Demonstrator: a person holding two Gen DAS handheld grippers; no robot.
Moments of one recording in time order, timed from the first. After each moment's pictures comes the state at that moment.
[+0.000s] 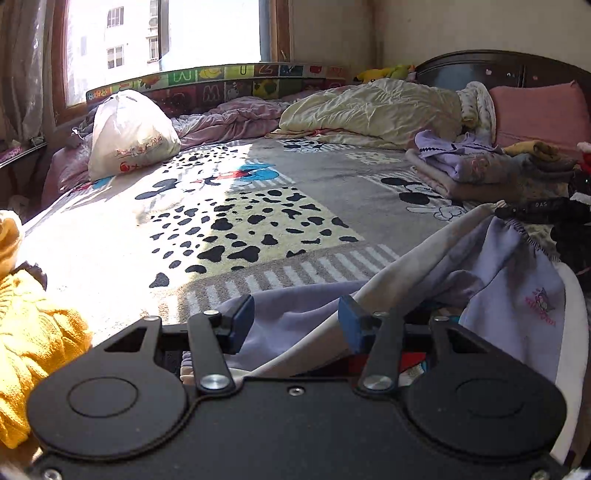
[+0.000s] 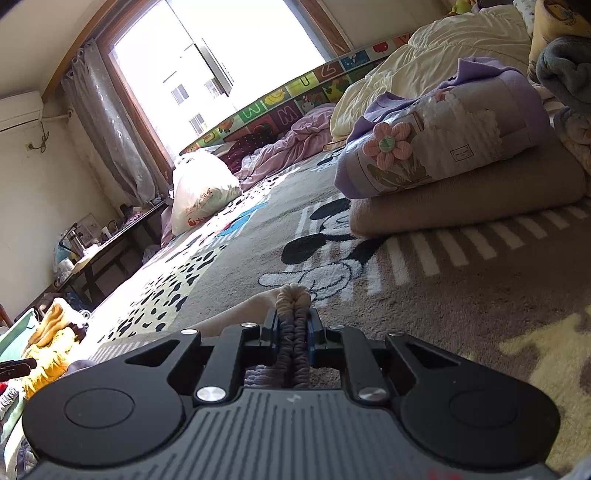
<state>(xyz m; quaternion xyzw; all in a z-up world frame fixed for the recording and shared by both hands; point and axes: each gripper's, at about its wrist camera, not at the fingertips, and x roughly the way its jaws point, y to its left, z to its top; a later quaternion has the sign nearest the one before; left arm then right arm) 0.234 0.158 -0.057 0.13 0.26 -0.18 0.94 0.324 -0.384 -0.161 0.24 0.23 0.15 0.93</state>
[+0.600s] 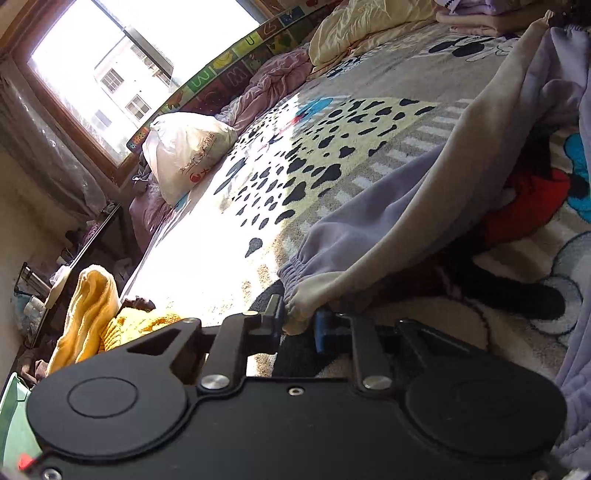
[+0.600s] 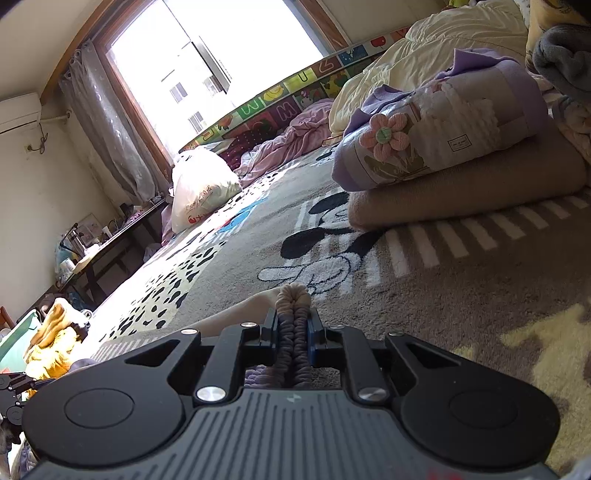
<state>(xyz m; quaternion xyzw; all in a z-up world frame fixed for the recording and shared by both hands) 0.254 0.156 -0.103 0.34 0.25 -0.05 0.90 0.325 -0.386 -0.164 0.25 0.24 0.16 0.93</state>
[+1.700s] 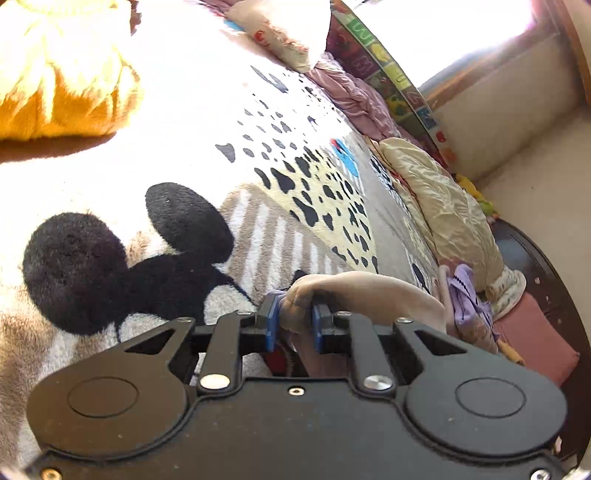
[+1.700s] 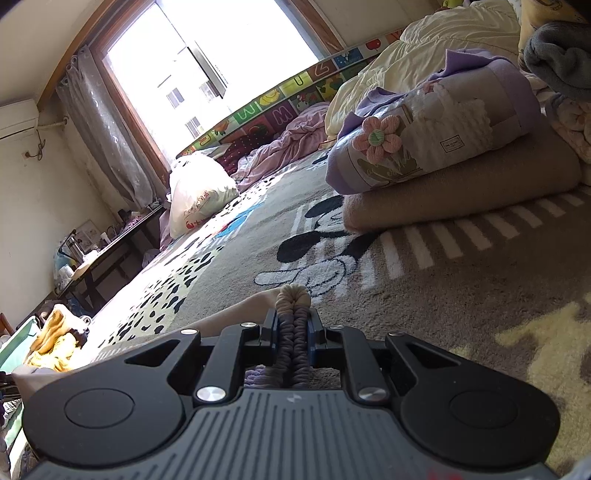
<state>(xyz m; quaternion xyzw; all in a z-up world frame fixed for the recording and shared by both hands) 0.270 0.259 -0.121 -0.39 0.35 -0.08 0.85 0.324 -0.389 -0.166 0.26 0.23 0.15 0.93</state>
